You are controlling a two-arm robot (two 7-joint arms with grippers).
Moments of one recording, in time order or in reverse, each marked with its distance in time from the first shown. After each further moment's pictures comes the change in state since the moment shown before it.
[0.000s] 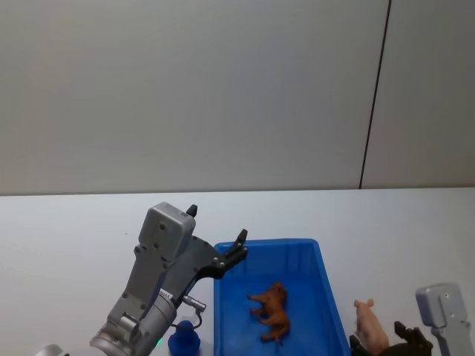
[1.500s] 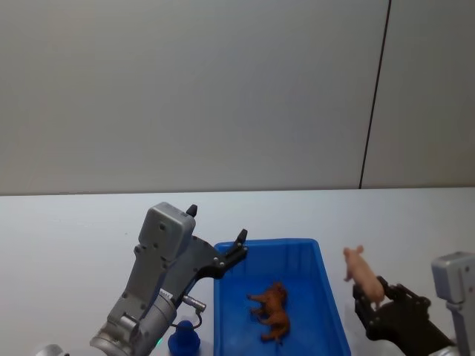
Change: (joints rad) left arm 0.000 0.000 0.000 0.000 0.000 0.000 0.000; right arm 0.014 0.005 0.024 -0.052 -0.007 -0.156 0.072
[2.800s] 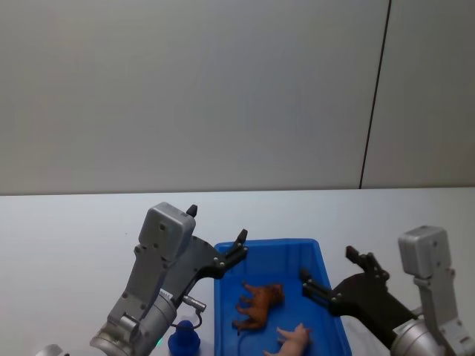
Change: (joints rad) left arm 0.000 0.000 0.000 0.000 0.000 0.000 0.000; right arm 0.102 -0.066 -0.036 0.054 -0.007 -0.039 0.125
